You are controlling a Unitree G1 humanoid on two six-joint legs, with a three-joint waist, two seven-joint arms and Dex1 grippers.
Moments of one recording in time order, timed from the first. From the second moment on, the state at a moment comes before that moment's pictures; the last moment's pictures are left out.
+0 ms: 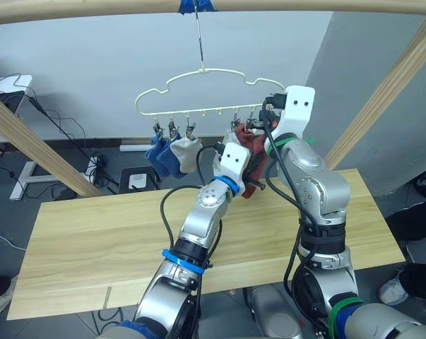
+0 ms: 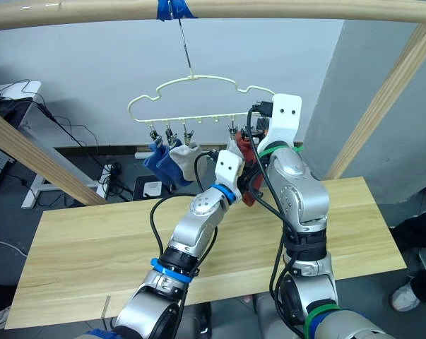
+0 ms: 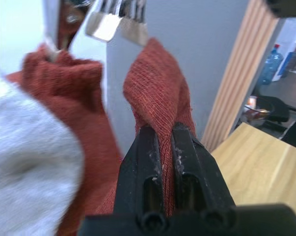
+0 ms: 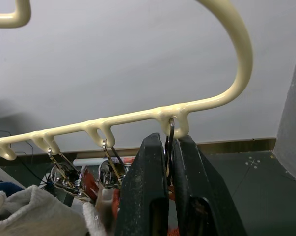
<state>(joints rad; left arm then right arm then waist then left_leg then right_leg) -0.61 -0.10 -0.15 0.36 -0.12 0.12 -0.30 -0.77 0.08 -0.07 -0.18 0.21 0.82 -0.14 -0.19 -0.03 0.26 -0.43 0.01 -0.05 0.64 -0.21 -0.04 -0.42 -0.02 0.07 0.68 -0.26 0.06</state>
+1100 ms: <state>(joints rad) -0.61 -0.11 -0.14 0.36 -0.11 0.12 -0.29 -0.77 0.08 -0.06 -0.19 0.18 0.82 -0.13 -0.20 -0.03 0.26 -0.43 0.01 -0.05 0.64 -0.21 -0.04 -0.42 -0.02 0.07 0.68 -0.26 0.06</state>
